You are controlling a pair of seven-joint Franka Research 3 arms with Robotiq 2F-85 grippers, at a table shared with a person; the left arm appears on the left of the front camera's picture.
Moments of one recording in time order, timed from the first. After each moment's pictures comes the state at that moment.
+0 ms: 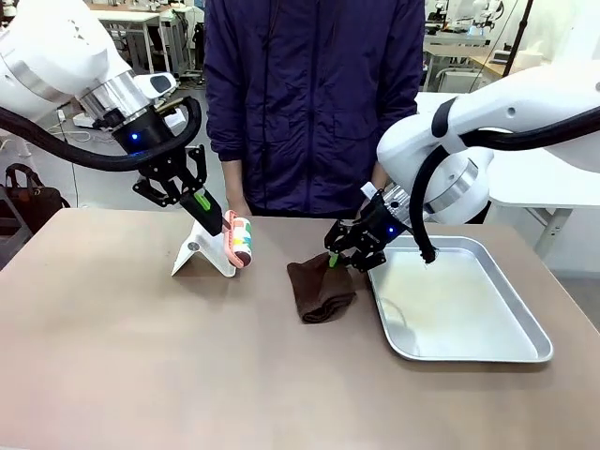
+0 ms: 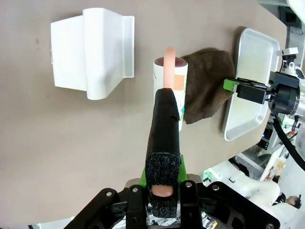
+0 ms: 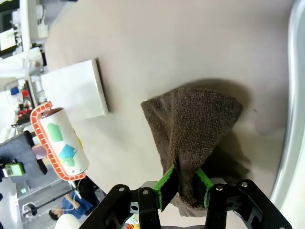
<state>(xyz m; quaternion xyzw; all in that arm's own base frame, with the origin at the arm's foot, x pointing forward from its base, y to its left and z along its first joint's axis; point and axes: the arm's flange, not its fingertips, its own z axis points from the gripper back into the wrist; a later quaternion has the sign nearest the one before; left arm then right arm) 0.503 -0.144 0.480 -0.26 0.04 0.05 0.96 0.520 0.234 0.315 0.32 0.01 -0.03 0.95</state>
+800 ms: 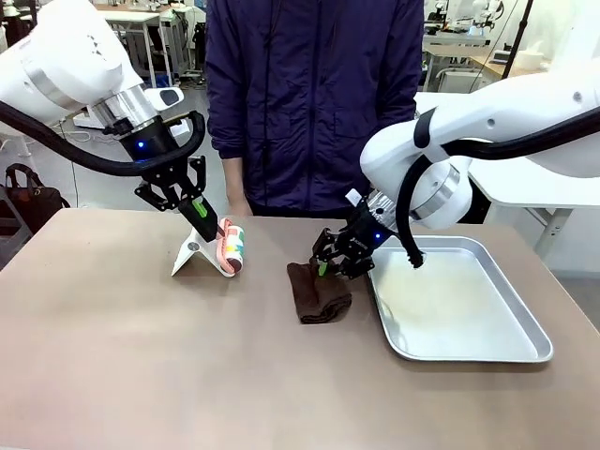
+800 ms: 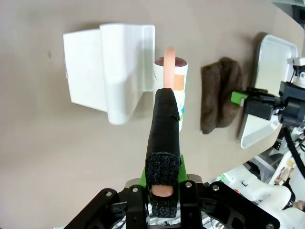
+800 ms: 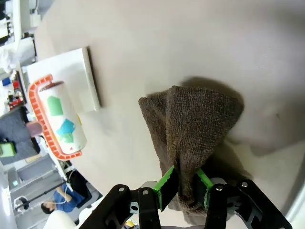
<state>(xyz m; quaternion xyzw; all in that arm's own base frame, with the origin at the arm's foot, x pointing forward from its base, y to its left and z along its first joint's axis) 0.538 -0.140 0.456 -0.23 0.06 0.04 0.97 0.521 0.261 0.297 0.31 0.03 -0.01 0.95</state>
